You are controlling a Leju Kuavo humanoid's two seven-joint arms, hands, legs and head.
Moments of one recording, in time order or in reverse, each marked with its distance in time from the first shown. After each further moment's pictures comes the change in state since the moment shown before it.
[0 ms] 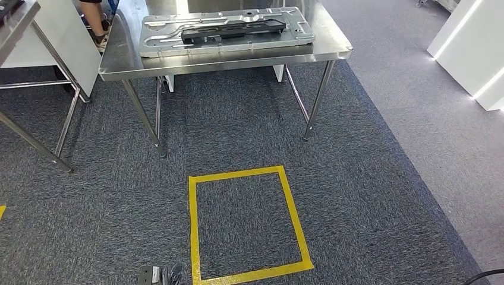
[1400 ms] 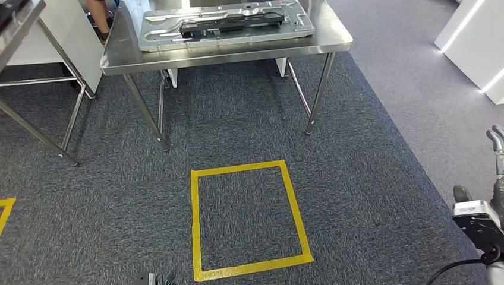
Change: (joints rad) left arm 0.023 0.014 -0.002 0.004 0.038 0.045 -0.001; right arm 0.024 -0.049 0.254 0.041 0.174 -0.249 0.002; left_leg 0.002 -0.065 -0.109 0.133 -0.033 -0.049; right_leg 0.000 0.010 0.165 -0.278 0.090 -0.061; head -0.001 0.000
